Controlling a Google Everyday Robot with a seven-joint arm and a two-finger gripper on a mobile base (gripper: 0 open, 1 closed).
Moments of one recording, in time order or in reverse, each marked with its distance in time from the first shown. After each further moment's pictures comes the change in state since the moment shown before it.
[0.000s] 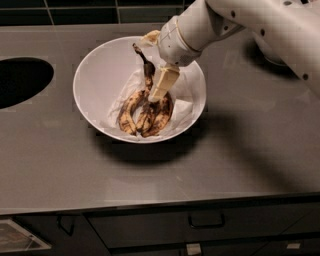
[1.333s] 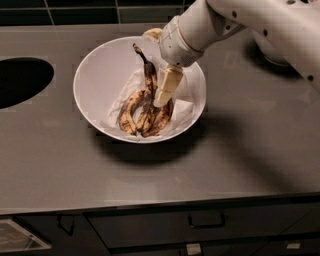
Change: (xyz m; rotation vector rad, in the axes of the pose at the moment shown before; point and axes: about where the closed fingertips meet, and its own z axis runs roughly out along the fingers) arm 0.002 0.004 -0.005 0.005 0.040 0.016
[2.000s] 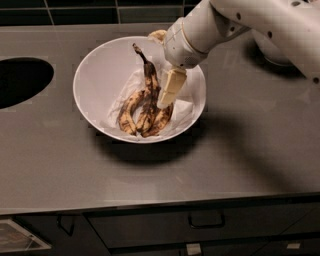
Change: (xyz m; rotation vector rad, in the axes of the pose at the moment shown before) arm 0.010 0.004 -0.005 0.002 0.022 0.031
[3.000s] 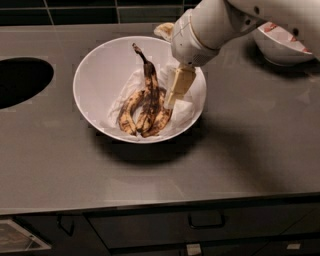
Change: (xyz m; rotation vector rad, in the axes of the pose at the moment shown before) arm -0.009 0.014 -0.037 0.051 0.069 -0.008
